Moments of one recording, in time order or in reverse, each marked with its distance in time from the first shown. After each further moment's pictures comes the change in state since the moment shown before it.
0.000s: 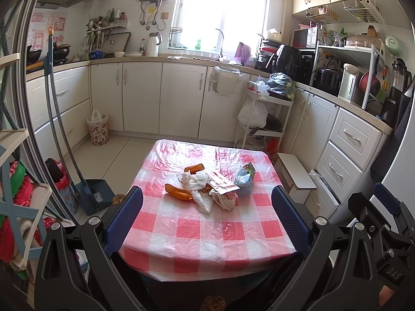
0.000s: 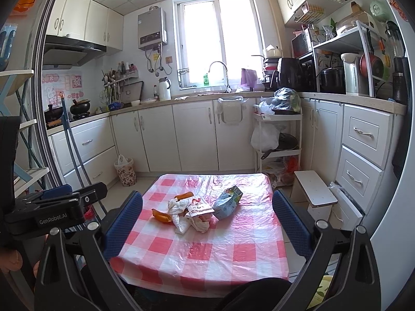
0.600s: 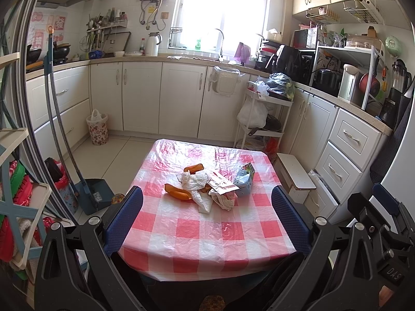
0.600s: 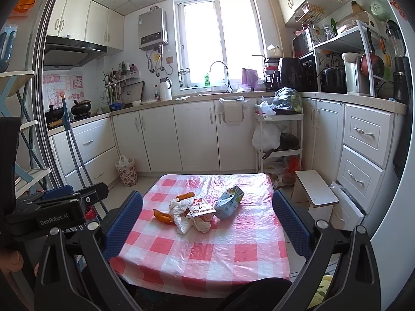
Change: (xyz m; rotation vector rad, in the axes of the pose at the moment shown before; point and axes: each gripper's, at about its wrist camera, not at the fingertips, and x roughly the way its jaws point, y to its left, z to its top) left arm 0.000 0.000 0.001 -0.003 -0.001 -0.002; right arm 0.000 0.000 -0.001 0.002 0.000 0.002
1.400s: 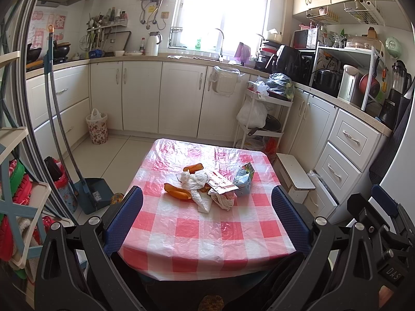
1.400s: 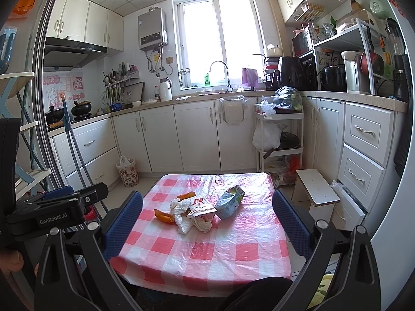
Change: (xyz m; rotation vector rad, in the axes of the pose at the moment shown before) left arm 0.000 0.001 0.001 -0.004 0.000 -0.003; right arm 0.000 0.003 0.000 0.001 0.001 0.004
